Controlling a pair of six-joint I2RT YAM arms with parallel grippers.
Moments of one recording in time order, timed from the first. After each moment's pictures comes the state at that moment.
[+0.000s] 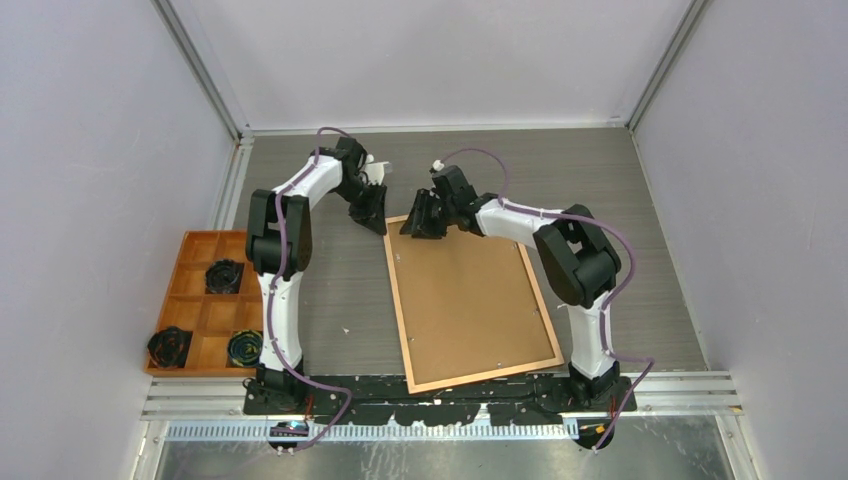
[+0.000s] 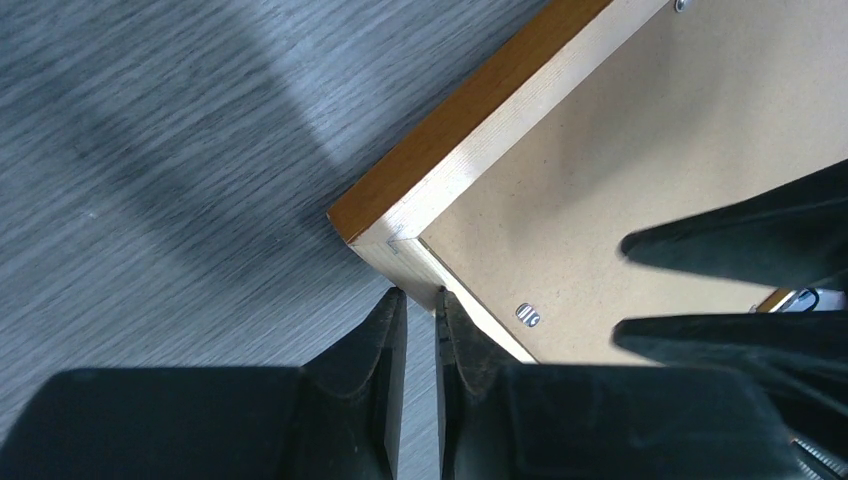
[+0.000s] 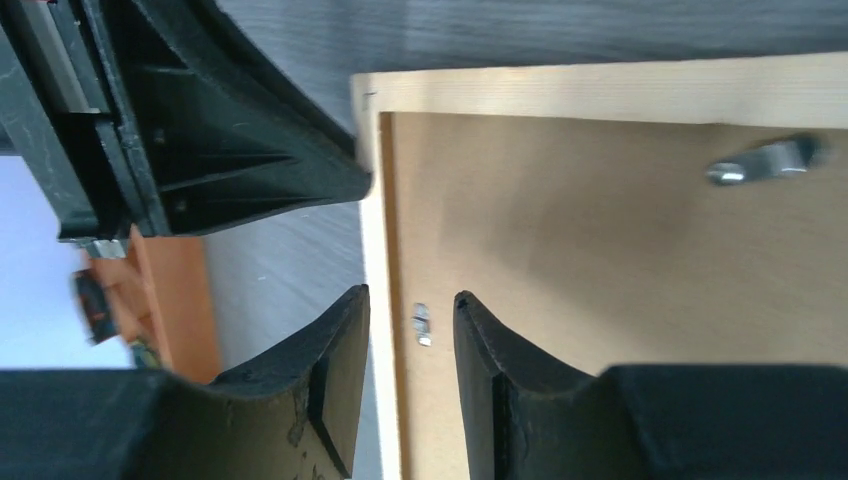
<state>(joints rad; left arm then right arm) -0.23 2.24 1.79 -0.93 0.53 0.09 0.63 2.02 1.39 -0.13 -0.25 0.75</state>
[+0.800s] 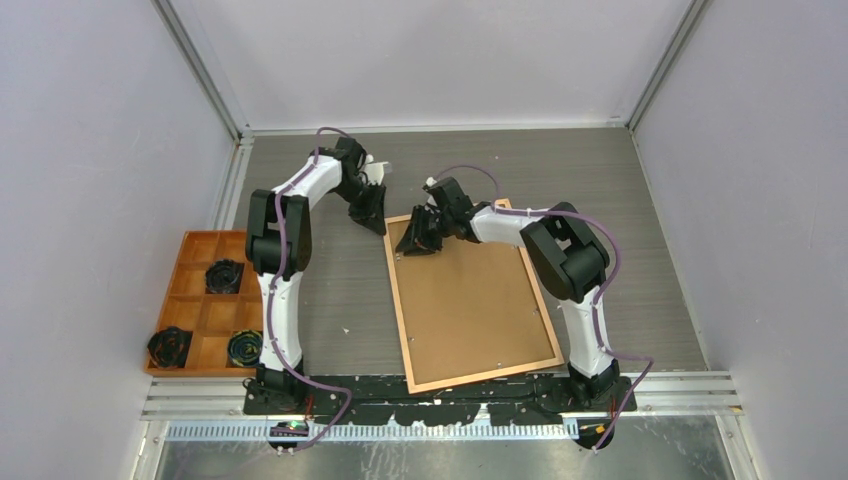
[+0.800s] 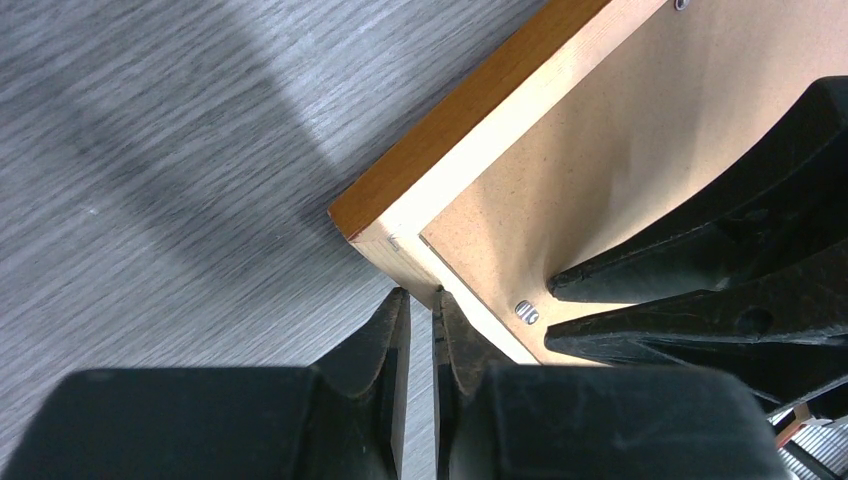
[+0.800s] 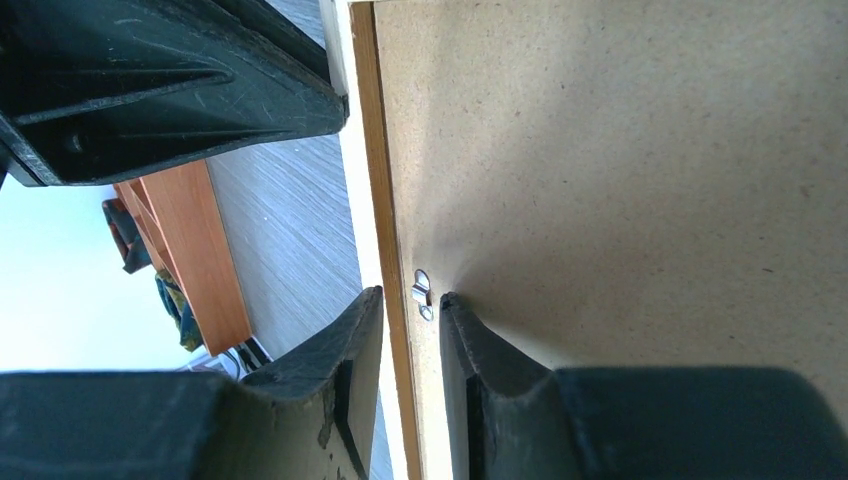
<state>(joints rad) -0.22 2.24 1.78 -0.94 0.53 0.09 0.64 2.11 1.34 -0.04 -0.48 0.84</state>
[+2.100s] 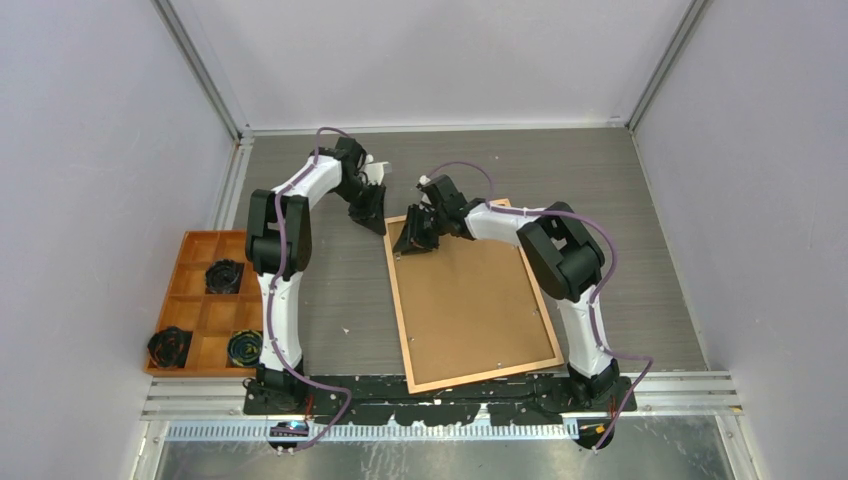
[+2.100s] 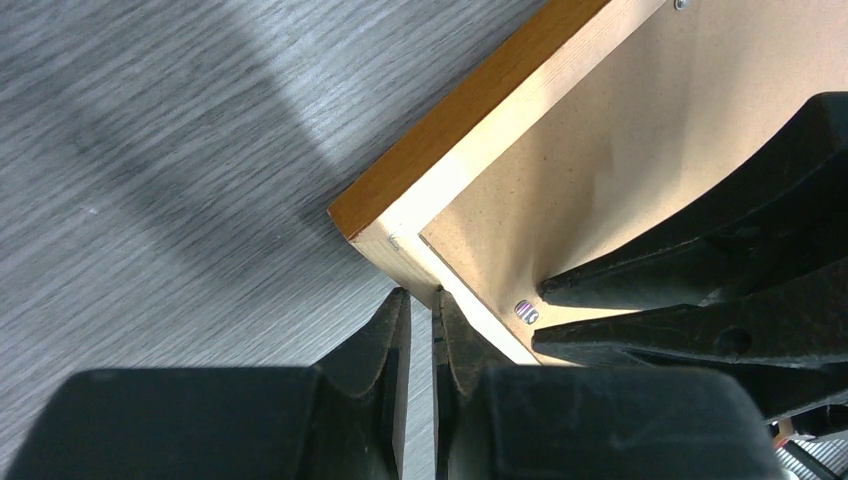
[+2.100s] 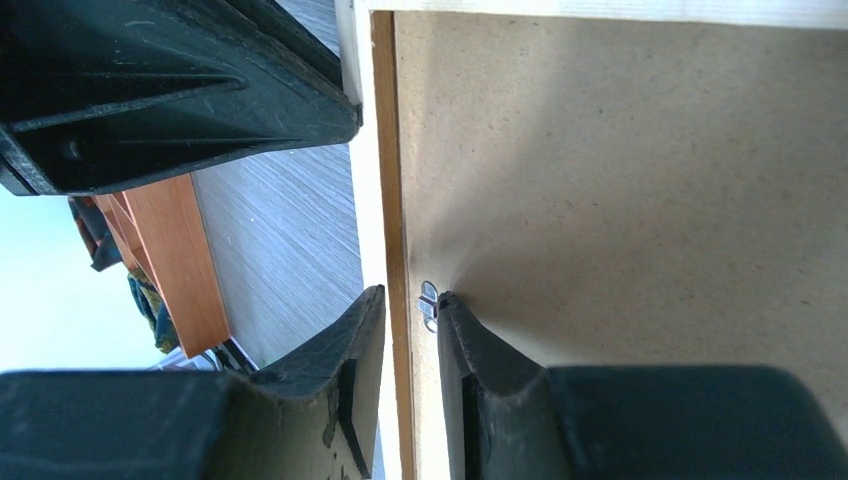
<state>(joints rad) -0.22 2.24 1.78 -0.94 0.53 0.09 0.65 2.13 1.41 -0.11 -0.46 0.78</state>
